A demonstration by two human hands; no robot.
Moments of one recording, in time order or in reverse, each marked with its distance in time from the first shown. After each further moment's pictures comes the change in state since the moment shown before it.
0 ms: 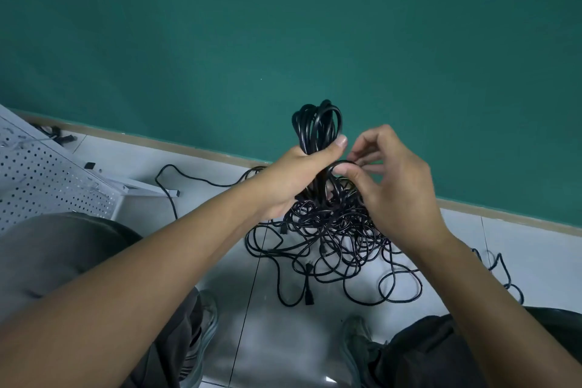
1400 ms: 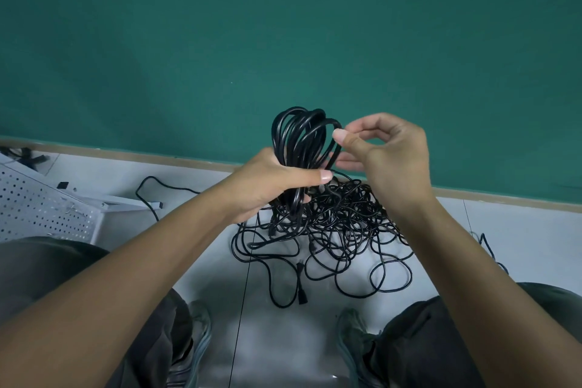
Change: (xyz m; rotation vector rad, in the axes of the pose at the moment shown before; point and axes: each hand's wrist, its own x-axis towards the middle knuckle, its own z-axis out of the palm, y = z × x) left_hand -0.007 0.007 -0.001 0.100 -0.116 0.088; right_hand 0.021 0.015 -0.017 0.564 0.203 0.439
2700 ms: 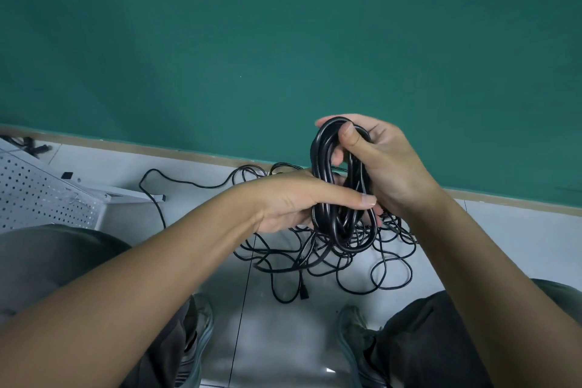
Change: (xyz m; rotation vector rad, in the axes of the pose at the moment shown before) left_hand -0.018 0.013 0.018 -0.097 -0.379 -0.271; right_hand -0.003 -0.006 0.011 0.132 -0.469 -0.016
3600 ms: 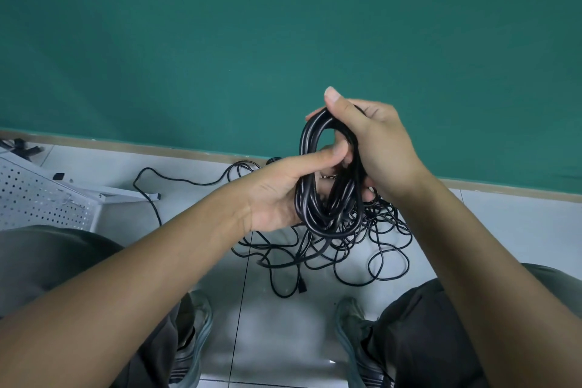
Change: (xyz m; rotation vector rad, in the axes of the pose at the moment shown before) left_hand 0.000 -0.001 0.003 -0.327 -0.022 0.053; right_hand -0.001 -0.018 0.003 -0.133 0.127 0.123
